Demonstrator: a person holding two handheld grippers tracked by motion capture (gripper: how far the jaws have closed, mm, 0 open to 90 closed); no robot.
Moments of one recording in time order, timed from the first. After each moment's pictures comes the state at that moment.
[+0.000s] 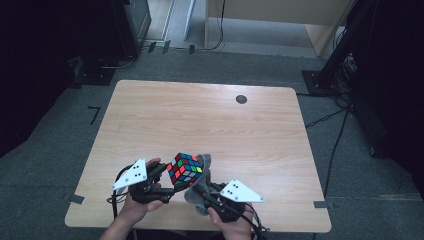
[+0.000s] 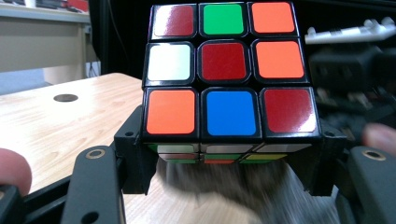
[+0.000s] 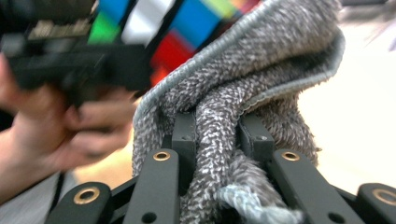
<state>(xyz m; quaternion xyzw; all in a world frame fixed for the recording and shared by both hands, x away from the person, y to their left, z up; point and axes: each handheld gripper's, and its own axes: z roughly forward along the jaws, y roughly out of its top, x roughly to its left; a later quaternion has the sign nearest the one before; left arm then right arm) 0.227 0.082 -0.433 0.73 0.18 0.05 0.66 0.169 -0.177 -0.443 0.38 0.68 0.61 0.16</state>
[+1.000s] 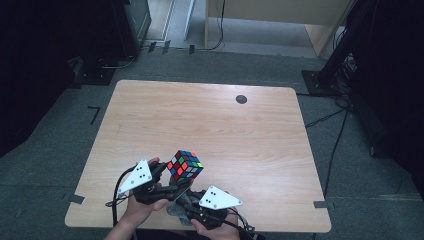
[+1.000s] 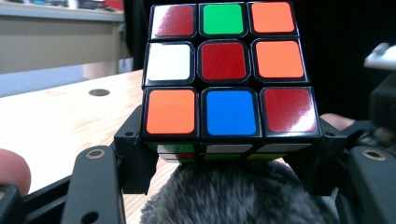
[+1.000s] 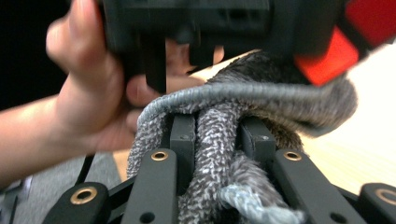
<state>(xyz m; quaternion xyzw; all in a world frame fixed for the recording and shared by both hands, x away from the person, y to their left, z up) 0.220 0.071 -0.433 0.73 0.24 0.12 0.63 0.164 -0.134 -0.459 0.30 0.73 0.60 0.11</state>
